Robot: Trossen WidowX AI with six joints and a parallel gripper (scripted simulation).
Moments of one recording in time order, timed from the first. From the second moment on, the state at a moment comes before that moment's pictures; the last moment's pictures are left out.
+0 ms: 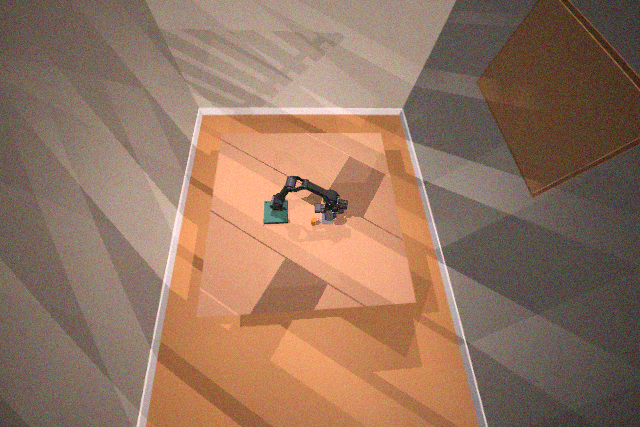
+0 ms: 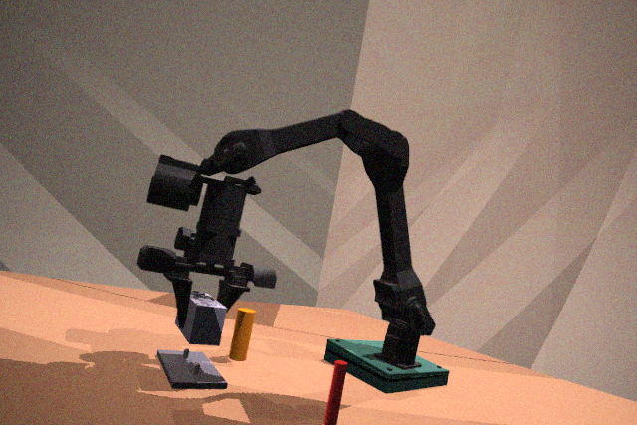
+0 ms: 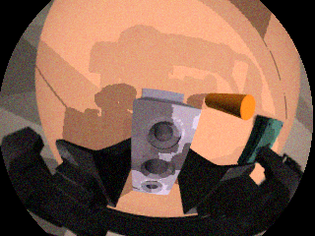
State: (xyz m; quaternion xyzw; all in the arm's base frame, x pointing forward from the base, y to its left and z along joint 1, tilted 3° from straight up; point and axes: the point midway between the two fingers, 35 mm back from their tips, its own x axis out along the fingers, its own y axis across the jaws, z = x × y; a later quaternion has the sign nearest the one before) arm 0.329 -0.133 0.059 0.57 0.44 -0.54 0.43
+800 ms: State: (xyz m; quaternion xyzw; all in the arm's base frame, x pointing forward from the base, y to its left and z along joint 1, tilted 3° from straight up) arm 0.330 -0.133 0.029 0.57 0.44 -0.54 0.43
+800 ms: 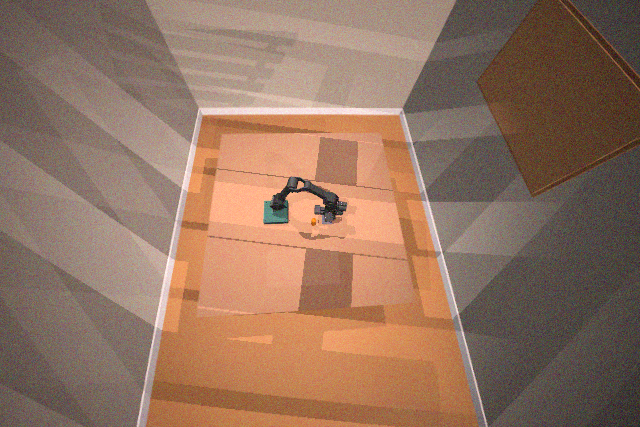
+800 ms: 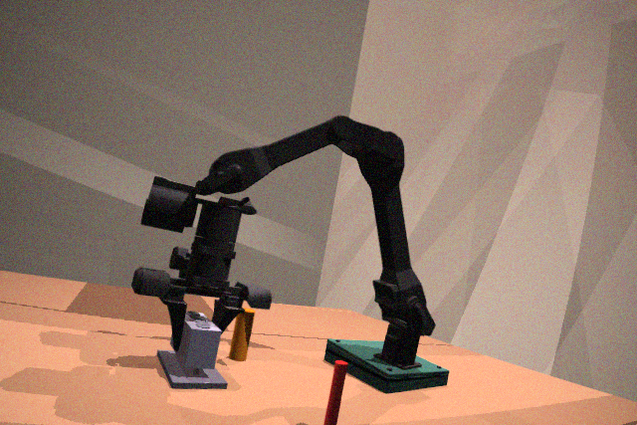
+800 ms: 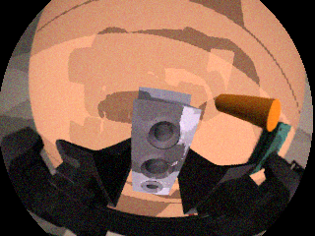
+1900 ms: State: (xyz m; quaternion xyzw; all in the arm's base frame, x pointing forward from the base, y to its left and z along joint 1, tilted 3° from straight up) arm 0.329 -0.132 0.024 0.57 0.45 -0.54 0.42
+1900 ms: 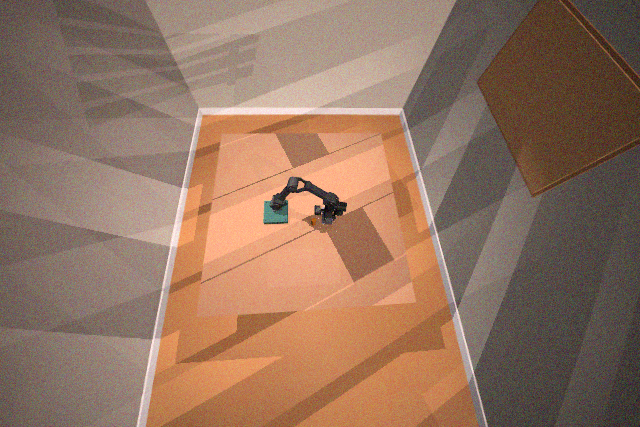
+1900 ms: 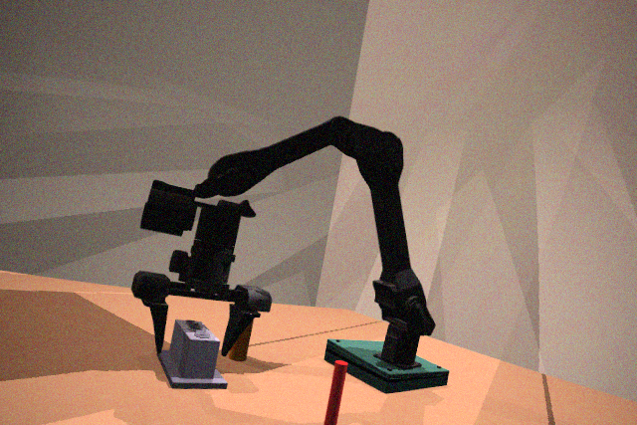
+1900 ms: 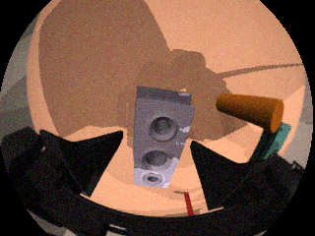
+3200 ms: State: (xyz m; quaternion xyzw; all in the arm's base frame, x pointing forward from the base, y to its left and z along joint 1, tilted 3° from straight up) arm 0.271 0.066 0.136 0.45 0.57 -0.41 0.55
